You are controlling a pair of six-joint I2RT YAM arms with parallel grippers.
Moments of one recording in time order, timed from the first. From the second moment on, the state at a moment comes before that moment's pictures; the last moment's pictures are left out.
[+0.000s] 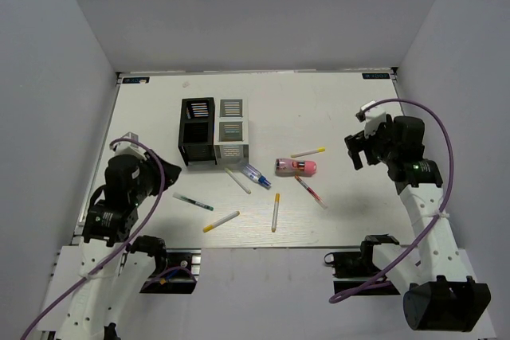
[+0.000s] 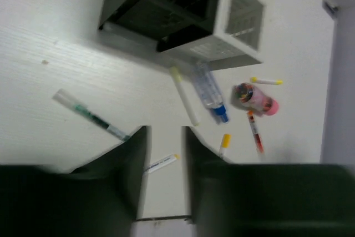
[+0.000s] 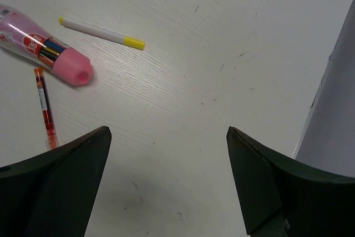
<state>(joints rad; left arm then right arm) -0.17 0.52 0.78 -0.78 0.05 -0.67 0.02 0.90 0.87 -0.59 -0.27 -0.46</state>
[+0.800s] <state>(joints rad) -0.17 0.96 0.67 -0.95 -0.13 -1.10 0.02 0.98 0.89 -0.69 -0.48 -0.43</state>
